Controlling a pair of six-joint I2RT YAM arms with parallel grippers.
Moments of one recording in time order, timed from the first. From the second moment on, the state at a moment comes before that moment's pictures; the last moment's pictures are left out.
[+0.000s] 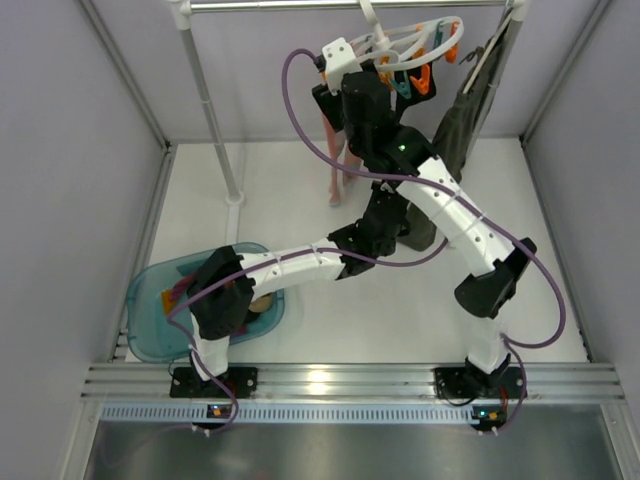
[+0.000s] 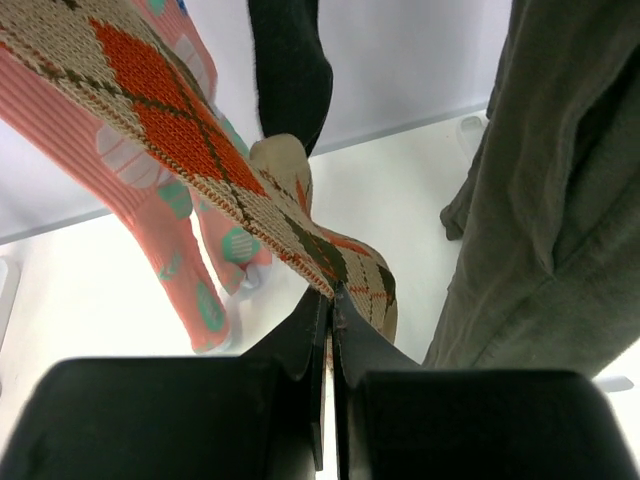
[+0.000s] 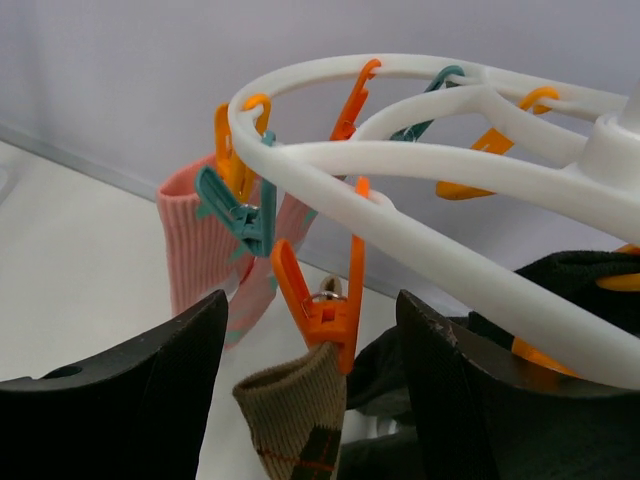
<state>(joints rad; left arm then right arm) -1.07 1.89 1.48 0.37 -0.85 0.08 0.78 1.92 2.29 -0.51 0.63 -0.32</state>
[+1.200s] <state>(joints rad) -0.82 1.00 1.00 -0.45 -1.03 -0.56 0.58 1.74 1.95 -0.31 -0.29 -0.09</state>
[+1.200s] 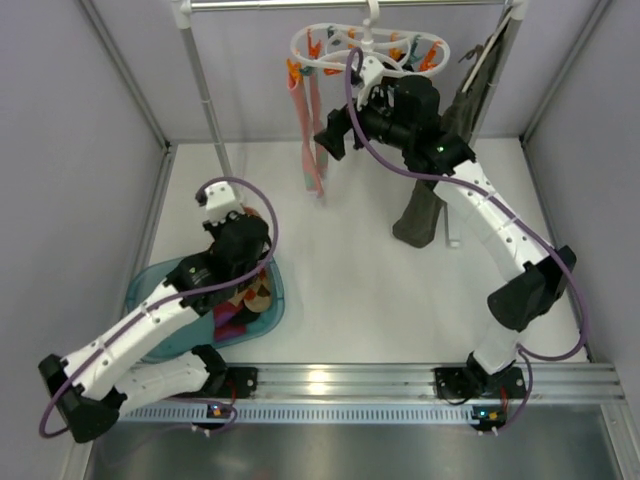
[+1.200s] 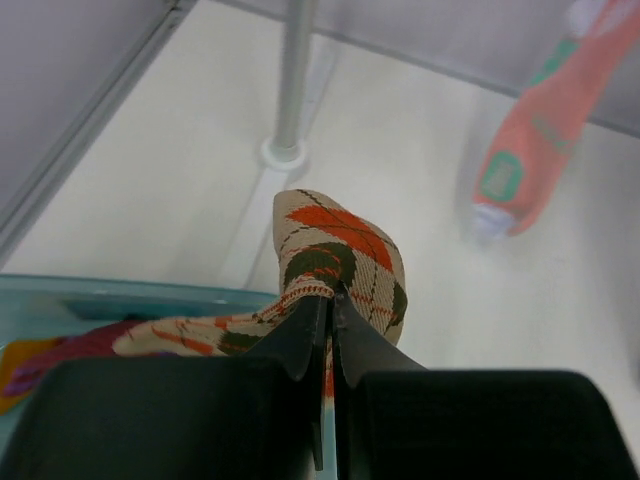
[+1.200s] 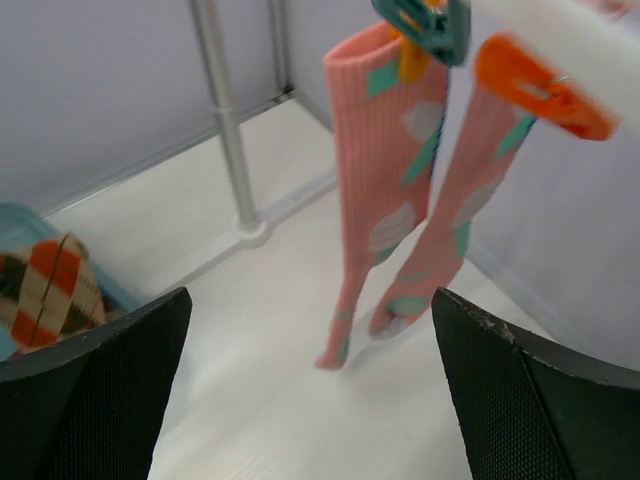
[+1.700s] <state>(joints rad) -0.72 0.77 0.82 -0.92 -0.85 -0.89 0.57 1.45 1.63 -0.28 -0.54 -0.04</state>
